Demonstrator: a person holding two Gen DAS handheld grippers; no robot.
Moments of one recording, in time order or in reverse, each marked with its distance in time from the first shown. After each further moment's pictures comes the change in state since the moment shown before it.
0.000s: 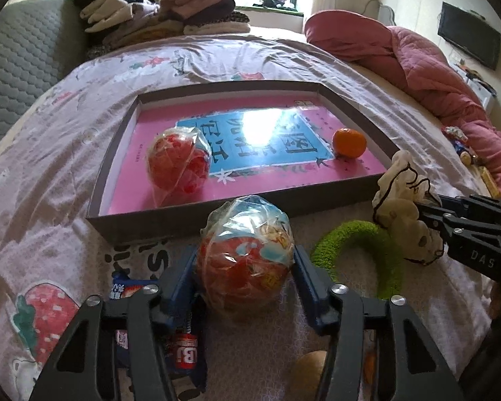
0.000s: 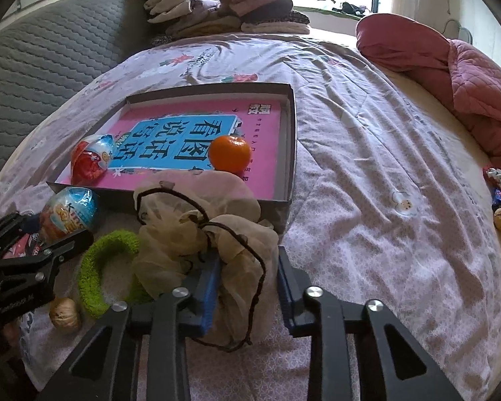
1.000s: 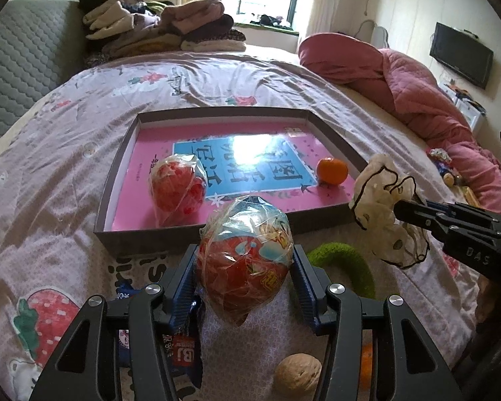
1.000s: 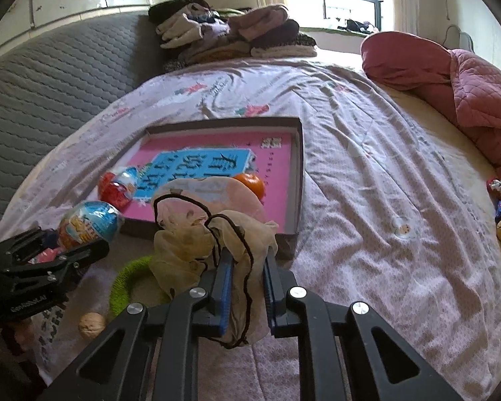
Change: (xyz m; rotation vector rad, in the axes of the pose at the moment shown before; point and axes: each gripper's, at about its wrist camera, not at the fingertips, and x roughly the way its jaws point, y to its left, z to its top) left arm -0.025 0.001 0.006 -0.031 -0.085 -0.056; right arm -0.028 0.000 0.010 0.012 -0.127 0.101
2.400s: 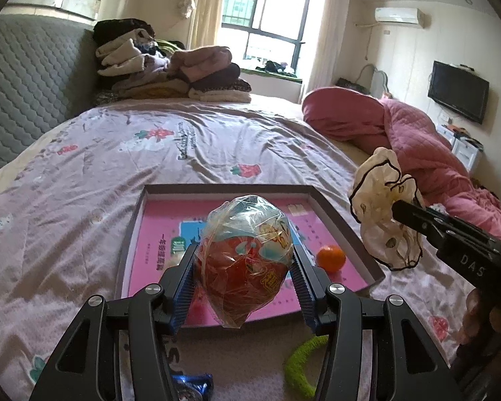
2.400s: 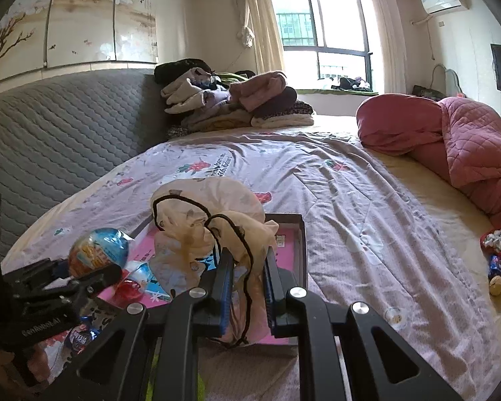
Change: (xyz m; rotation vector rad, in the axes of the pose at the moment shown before) left arm -0.019 0.008 0.056 -0.039 -0.215 -0.006; right arm -0.021 0.011 0.055 -0.009 -0.278 -0.054
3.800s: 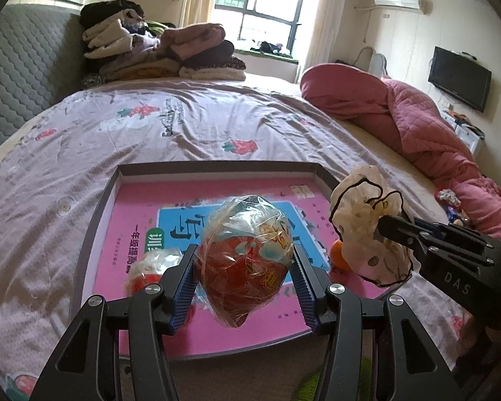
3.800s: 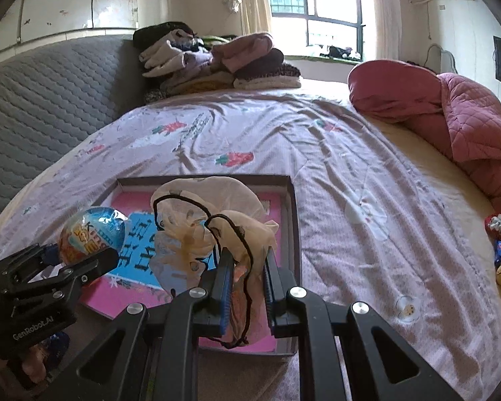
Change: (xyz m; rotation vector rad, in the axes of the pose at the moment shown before) left arm 0.071 -0.003 -0.005 0.013 0.090 -0.014; right arm 0.061 -0.008 -0.020 0.007 0.176 -0.074
